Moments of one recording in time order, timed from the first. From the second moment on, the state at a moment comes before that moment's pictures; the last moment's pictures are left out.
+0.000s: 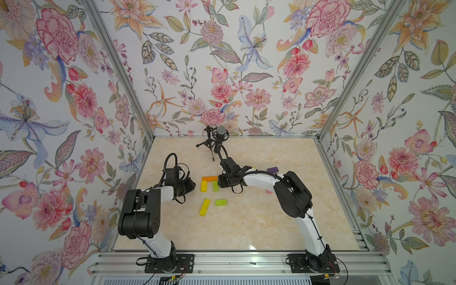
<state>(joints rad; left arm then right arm) 0.01 1.66 0.69 0.07 0.39 -0.48 0.82 2.25 1.65 -0.36 -0.10 0.49</state>
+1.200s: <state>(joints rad) -0.04 1.63 0.63 0.08 0.39 -0.49 0.83 2.17 1.52 -0.34 -0.09 0.50</state>
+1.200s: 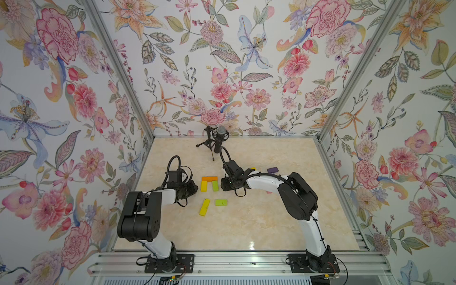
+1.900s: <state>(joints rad) -0.04 1.63 0.63 0.08 0.39 -0.49 0.86 2.16 1.51 -0.34 -0.09 0.52</state>
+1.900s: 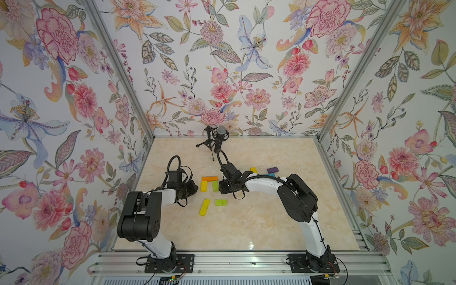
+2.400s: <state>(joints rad) -0.04 1.63 0.63 0.08 0.39 -0.49 0.86 2.16 1.51 -0.34 -0.09 0.52</state>
